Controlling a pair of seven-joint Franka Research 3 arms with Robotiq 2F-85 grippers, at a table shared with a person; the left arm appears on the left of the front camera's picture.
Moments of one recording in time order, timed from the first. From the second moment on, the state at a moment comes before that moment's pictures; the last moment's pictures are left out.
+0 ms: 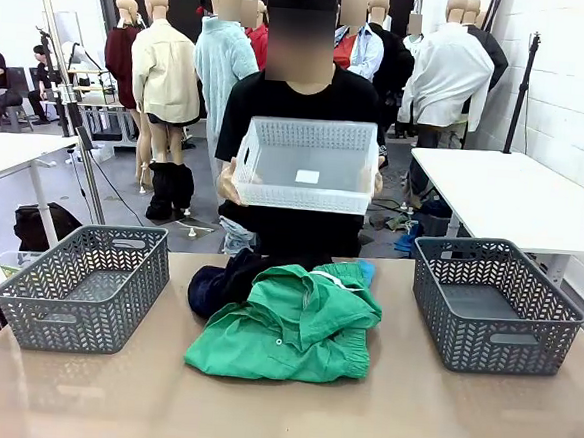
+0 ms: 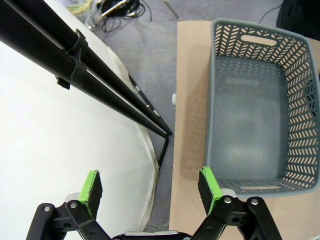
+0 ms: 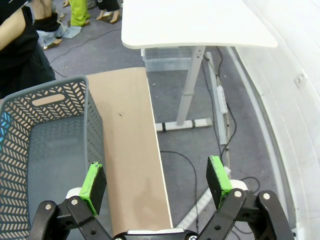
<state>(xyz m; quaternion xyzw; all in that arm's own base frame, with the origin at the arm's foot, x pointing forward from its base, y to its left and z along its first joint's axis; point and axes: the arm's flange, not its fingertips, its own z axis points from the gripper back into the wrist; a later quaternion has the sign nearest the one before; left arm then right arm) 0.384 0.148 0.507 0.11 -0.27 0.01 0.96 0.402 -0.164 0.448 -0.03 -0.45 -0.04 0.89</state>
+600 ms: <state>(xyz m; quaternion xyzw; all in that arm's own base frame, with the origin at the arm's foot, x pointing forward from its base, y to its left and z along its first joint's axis) 0.384 0.148 0.507 0.11 -0.27 0.01 0.96 0.402 -0.164 0.448 -0.03 -0.45 -0.04 0.89</state>
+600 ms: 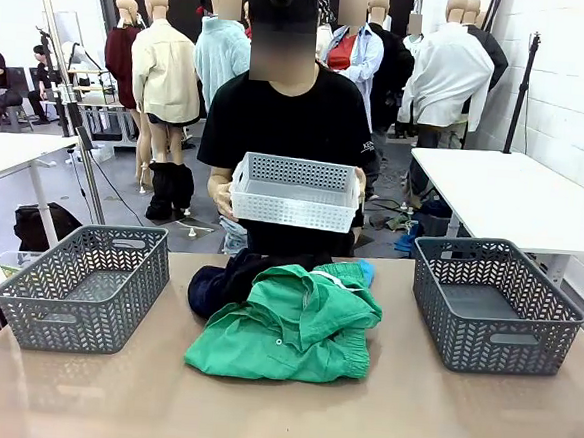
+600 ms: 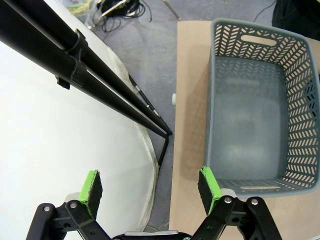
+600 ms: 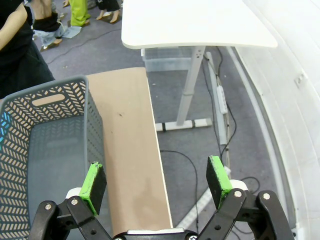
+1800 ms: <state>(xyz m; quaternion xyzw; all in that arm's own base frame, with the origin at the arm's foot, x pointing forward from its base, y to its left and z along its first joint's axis) 0.384 0.148 0.507 0.11 -0.27 0.01 0.96 0.402 -0.164 0.448 -0.03 -0.45 -0.04 0.89</state>
